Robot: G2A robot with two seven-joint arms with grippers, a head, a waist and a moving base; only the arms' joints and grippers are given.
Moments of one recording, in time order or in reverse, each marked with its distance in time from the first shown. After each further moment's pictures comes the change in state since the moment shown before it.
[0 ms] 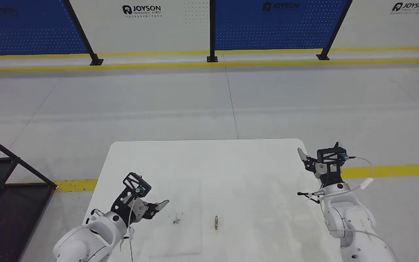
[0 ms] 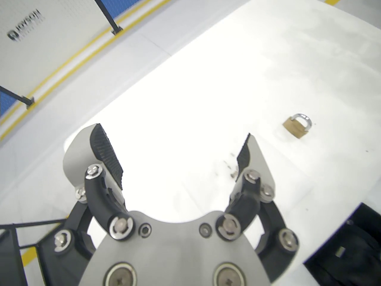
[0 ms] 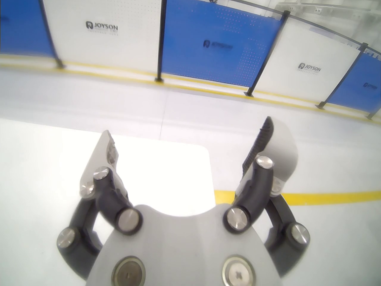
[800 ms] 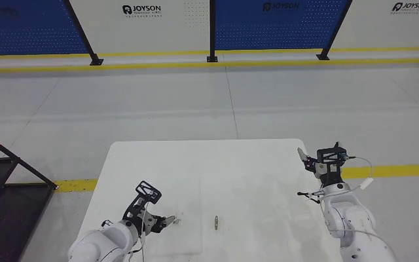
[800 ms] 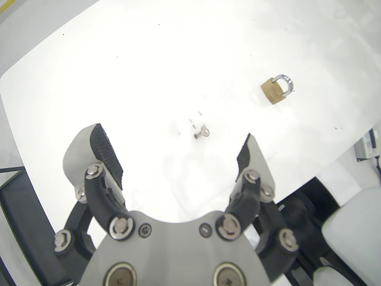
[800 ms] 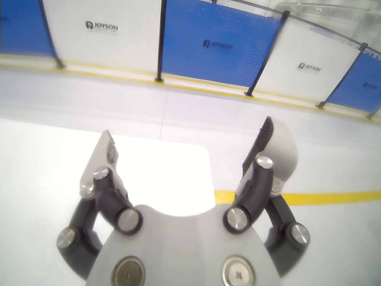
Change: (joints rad) left arm -0.009 -0.006 0.094 -0.015 -0.064 0.129 -0.274; right arm 0.000 0.000 0.000 0.000 0.000 0.000 0.000
